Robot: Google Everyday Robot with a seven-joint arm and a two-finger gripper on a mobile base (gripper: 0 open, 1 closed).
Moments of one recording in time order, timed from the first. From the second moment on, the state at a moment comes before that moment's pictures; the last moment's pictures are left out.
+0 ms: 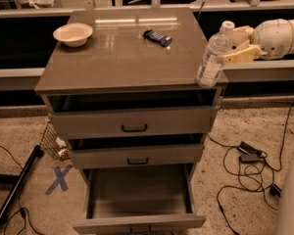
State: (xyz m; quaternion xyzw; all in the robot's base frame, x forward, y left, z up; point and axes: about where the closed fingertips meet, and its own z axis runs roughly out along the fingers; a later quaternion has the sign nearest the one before) arm 0.637 -0.216 0.938 -0.56 0.54 0.36 0.51
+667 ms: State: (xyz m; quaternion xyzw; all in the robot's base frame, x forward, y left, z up) arm 0.653 -0.182 0.953 -0.54 0.59 0.38 0.46
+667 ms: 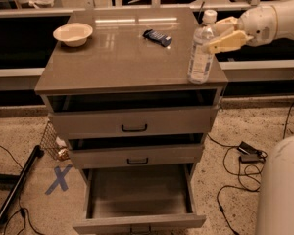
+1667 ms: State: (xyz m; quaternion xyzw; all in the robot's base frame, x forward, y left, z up) arm 0.705 -0.160 0.966 -0.47 0.63 0.38 0.48
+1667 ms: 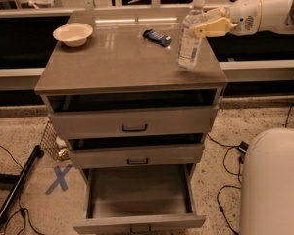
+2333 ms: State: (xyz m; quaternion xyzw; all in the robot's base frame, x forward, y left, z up) arm 0.738 -0.163 0.948 -0.45 0.65 0.35 0.49
